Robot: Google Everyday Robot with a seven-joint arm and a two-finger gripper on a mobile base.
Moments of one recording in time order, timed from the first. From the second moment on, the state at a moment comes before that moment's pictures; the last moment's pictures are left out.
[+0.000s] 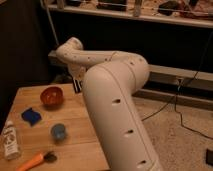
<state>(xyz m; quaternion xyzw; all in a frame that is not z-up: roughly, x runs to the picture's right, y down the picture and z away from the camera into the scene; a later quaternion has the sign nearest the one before) -0.143 -0.033 0.846 -0.20 0.16 0.58 0.77</state>
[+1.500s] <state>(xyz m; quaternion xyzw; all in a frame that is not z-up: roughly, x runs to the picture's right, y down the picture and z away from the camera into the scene) -0.151 0.057 0.919 -0.25 0.20 0.55 0.77</state>
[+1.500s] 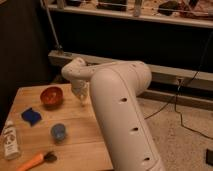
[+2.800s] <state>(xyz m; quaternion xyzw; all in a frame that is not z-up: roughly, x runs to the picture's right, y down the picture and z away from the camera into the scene) -0.174 0.021 0.968 -0.23 0.18 0.52 0.80</state>
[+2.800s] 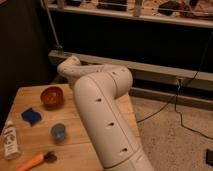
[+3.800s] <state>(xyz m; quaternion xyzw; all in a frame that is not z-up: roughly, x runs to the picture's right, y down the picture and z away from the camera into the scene) -0.205 -0.020 1.015 -0.19 0.17 0.49 0.84</state>
